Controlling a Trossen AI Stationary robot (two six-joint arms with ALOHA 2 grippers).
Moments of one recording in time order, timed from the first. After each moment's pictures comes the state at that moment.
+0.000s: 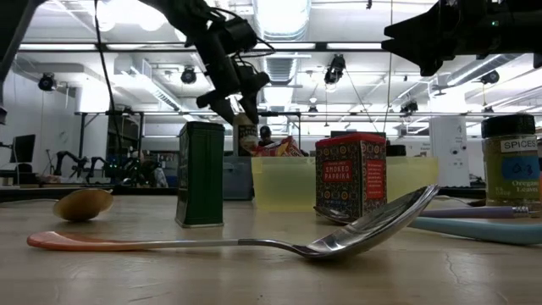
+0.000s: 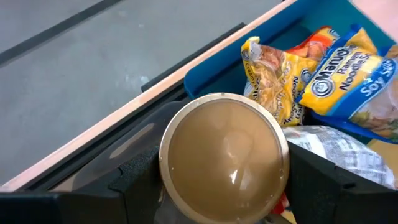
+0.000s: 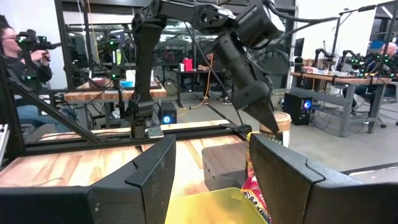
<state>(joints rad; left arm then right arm) 0.56 1.79 1.52 -0.68 -0.18 -0.31 0.01 0.63 0.22 0.53 0.26 0.00</state>
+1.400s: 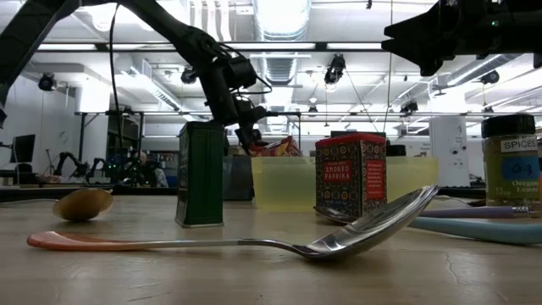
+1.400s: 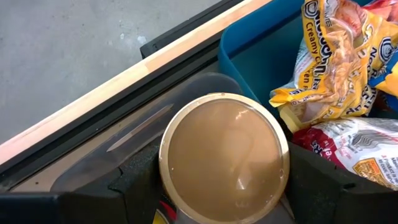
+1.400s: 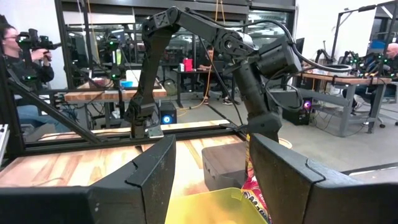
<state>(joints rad) 0.66 1.93 1.51 -0.67 -0.07 -0.31 0.01 0.63 0.22 0.53 0.26 0.00</state>
